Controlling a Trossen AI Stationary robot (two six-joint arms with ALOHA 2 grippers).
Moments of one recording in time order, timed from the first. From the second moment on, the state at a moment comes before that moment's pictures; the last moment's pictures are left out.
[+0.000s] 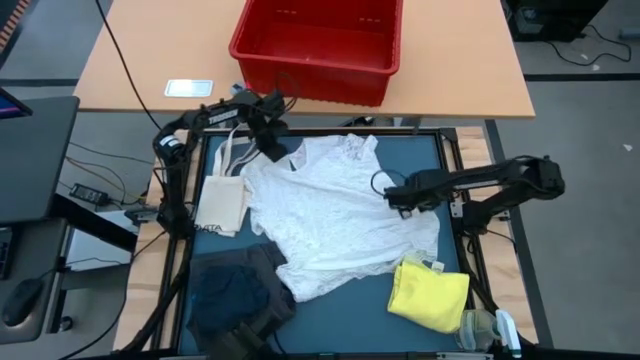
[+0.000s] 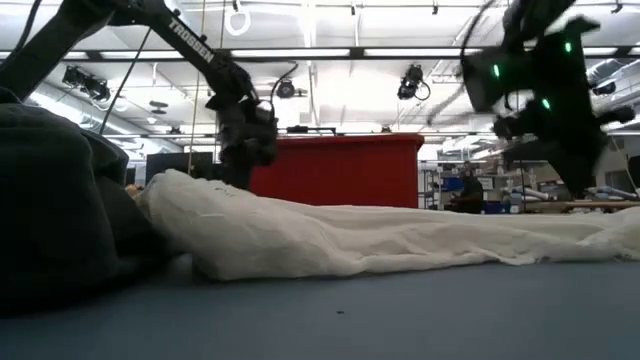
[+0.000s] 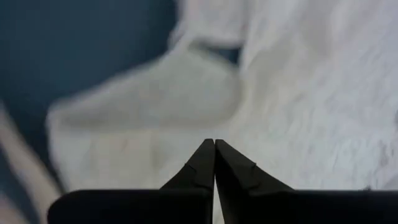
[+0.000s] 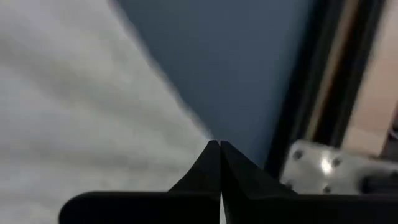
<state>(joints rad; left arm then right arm) 0.84 1.98 1.54 -1.14 0.38 0.18 -0.13 1.37 0.76 -1.23 0.26 1.18</state>
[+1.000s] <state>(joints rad) 0.63 1.95 1.58 -0.71 0.47 0.03 -0.50 1.88 1.17 -0.61 -0.06 0.83</state>
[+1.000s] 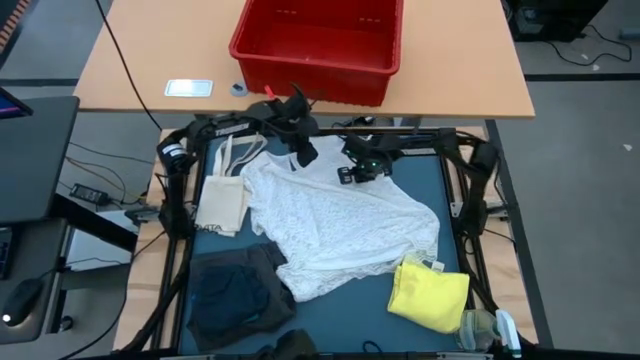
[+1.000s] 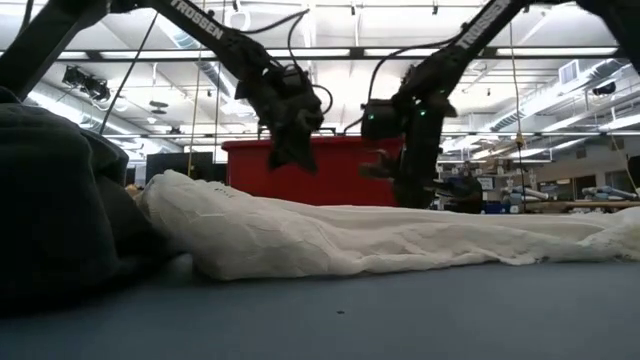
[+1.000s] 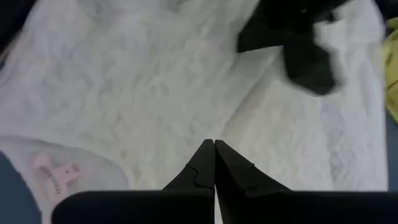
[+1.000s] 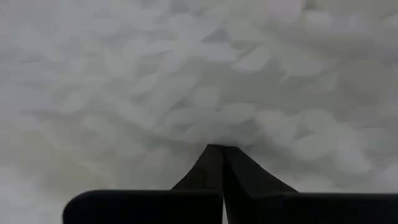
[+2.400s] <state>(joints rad) 0.46 2.03 1.58 -0.87 0.39 0.04 0.02 1.73 0.98 -0.70 -0.15 0.76</state>
